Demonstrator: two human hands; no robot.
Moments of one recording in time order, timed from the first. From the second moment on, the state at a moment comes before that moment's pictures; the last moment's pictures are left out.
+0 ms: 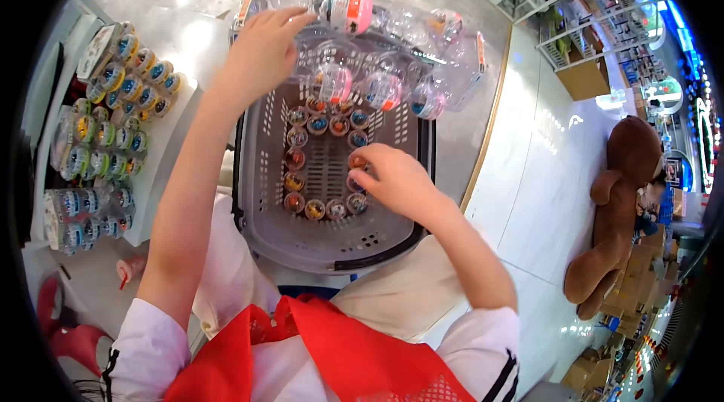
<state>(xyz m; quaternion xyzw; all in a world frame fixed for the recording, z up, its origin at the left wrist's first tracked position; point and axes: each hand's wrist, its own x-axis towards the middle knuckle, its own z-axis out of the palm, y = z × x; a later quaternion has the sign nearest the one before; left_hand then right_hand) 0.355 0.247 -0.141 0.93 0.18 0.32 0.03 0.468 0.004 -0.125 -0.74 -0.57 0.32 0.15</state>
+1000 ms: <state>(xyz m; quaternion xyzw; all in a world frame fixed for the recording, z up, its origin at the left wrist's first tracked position) 0.367 0.193 -0.114 0.90 0.15 0.40 0.08 0.490 0.087 -0.106 -0.71 -0.62 -0.11 0.29</state>
